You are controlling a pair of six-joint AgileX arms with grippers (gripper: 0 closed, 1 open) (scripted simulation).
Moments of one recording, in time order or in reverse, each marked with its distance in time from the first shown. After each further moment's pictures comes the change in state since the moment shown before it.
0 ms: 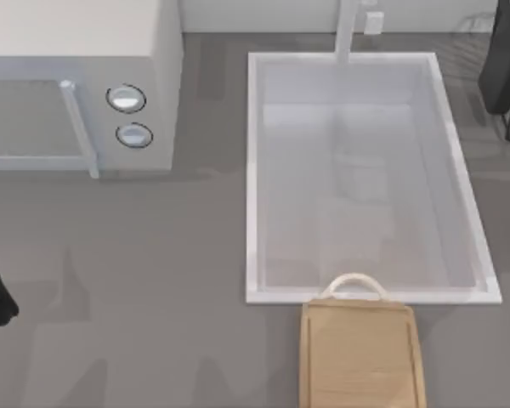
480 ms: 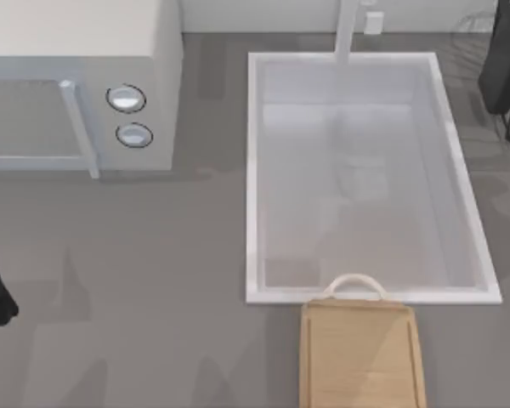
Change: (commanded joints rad) left arm 0.000 0.000 0.000 0.000 0.000 0.000; right arm -0.002 -0.085 0.199 -0.303 -0.001 -0.005
